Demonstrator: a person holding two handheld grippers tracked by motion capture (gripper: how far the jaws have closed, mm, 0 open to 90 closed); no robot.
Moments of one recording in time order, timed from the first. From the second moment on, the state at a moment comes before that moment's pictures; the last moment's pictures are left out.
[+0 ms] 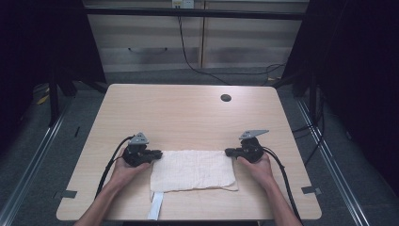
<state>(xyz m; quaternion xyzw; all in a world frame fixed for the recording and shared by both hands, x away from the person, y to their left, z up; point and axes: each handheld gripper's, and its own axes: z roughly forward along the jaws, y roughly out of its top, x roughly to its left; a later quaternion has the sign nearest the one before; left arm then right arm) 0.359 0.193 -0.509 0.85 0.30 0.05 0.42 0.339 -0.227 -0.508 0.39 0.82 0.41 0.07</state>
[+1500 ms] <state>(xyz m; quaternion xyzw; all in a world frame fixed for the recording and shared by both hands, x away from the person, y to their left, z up) 0.362 0.218 -0.482 0.80 0.33 0.03 0.50 0.321 -0.229 -0.458 0.34 0.80 0.49 0.09</state>
